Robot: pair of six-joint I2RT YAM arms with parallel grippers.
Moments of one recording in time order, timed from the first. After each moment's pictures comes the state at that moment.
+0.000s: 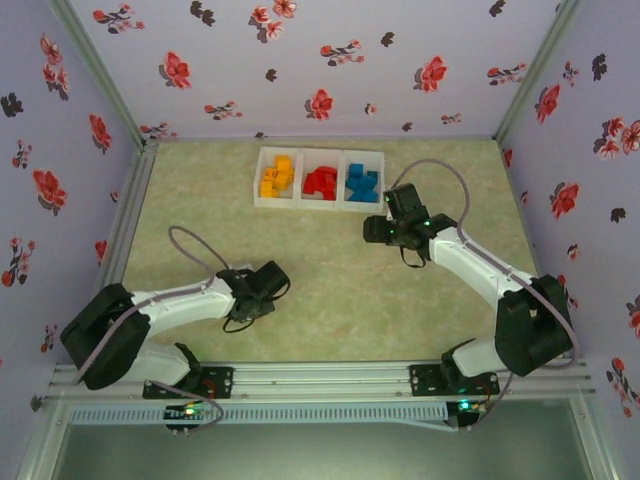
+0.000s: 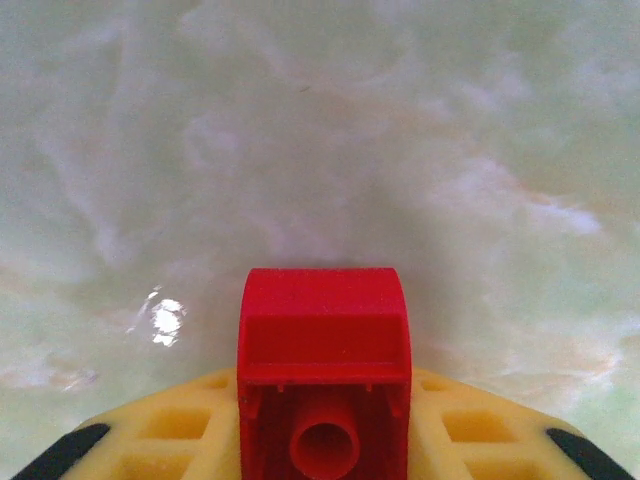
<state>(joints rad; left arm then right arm) -0.90 1.38 0.64 -0.65 -0.30 -1.16 0.47 1.40 0.96 -0.48 0.02 0.43</state>
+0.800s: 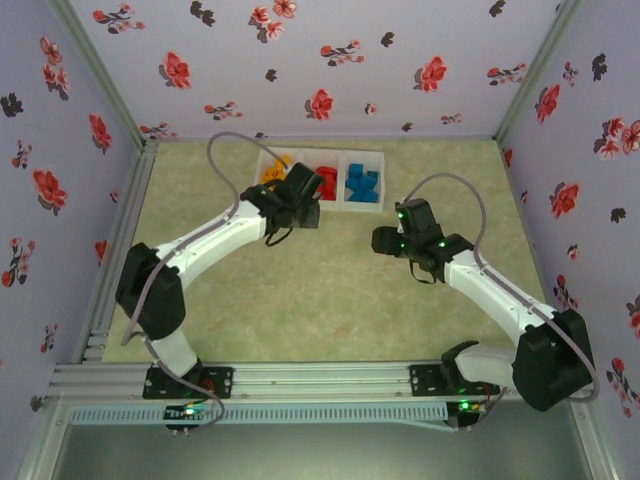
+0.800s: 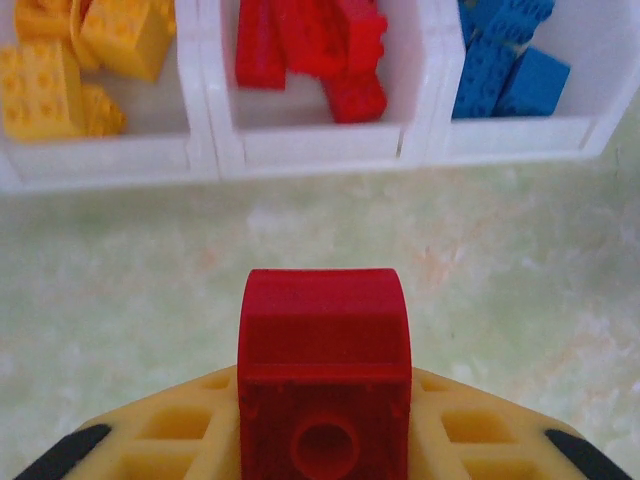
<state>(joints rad) -0.75 1.75 1.52 -0.71 -0.24 -0.50 0.47 1.21 0.81 -0.46 0.04 0.46</state>
